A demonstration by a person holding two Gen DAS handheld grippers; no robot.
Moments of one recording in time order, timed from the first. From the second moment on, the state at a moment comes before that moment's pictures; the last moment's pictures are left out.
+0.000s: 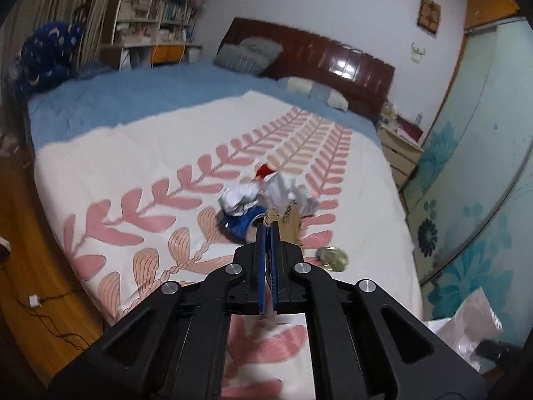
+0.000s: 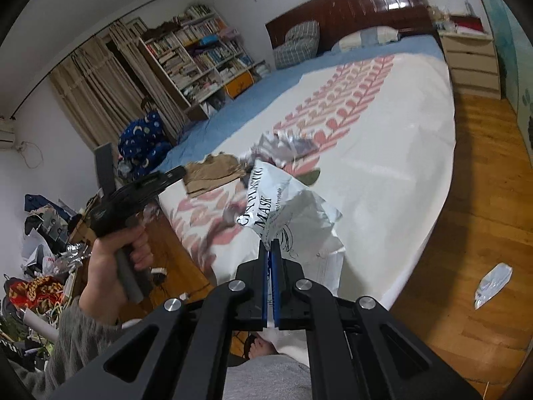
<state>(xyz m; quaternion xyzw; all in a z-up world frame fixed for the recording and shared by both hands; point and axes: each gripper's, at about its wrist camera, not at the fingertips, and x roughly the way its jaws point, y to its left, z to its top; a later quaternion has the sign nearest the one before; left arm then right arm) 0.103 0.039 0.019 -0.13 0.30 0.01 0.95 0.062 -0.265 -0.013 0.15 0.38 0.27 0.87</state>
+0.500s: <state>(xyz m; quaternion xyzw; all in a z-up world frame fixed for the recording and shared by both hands) 0.006 -0.233 0.104 -0.06 0.28 -0.29 0.91 -0.078 -0.511 0.065 0.12 0.35 0.06 0.93</state>
